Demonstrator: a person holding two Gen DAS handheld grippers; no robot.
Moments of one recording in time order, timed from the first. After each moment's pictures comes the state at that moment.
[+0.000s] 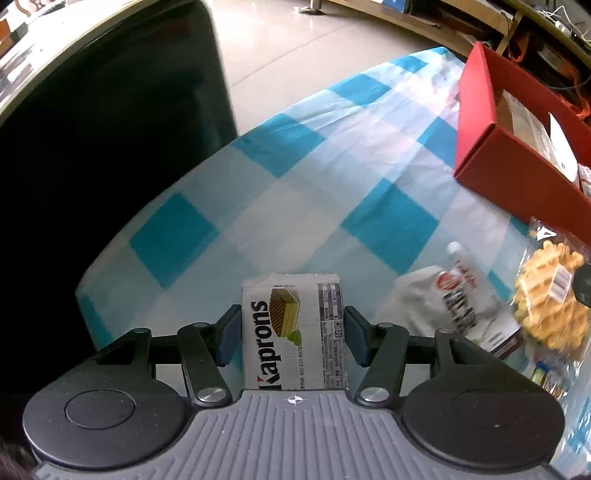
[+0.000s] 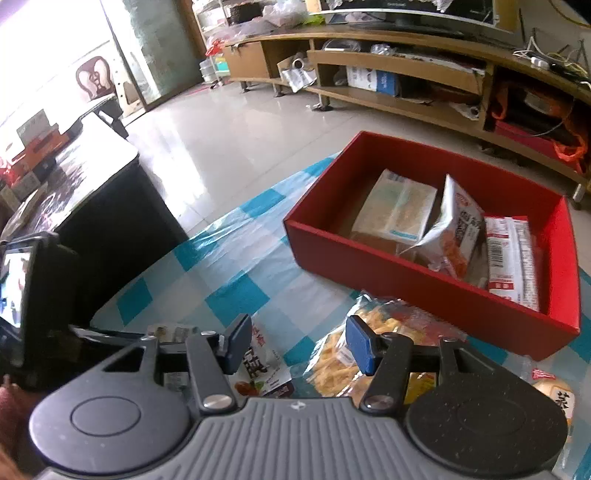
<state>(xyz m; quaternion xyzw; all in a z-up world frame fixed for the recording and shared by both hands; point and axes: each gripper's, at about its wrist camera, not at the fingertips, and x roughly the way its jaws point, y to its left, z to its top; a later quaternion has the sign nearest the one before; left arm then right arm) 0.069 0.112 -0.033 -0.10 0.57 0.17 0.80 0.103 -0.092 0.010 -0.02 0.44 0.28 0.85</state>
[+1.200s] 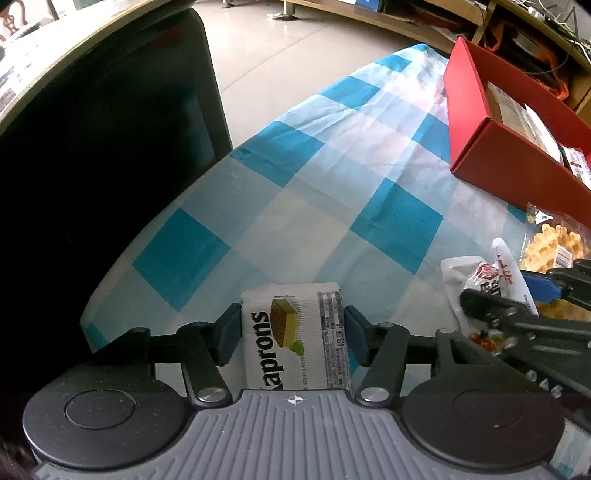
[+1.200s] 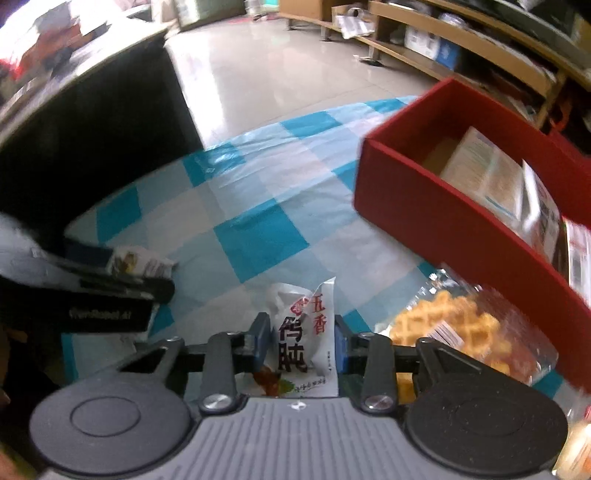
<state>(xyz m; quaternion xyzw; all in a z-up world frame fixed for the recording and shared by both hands) 0.068 0.123 -0.033 -0.08 0.56 0.13 0.81 0.110 -0.031 -0.052 -0.13 0.48 0.31 0.81</state>
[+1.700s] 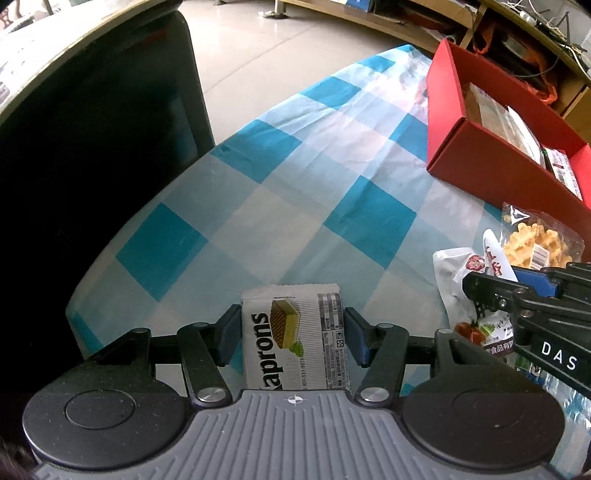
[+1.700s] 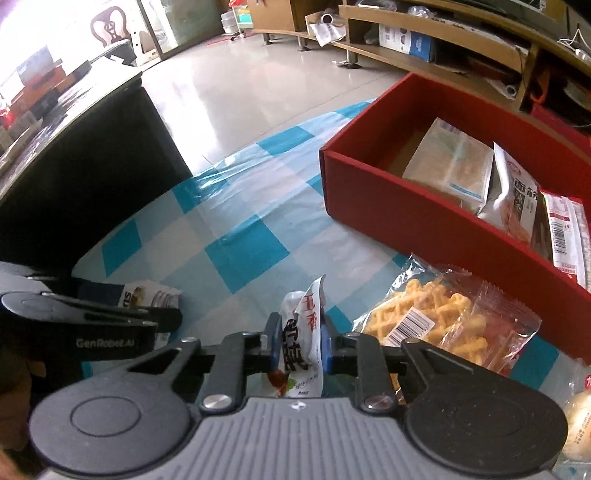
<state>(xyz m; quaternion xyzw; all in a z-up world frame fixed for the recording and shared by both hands) 0.066 0.116 -0.029 -0.09 0.57 0.11 0.81 0.113 -0.053 -0.041 -0.08 0.48 0.30 0.82</state>
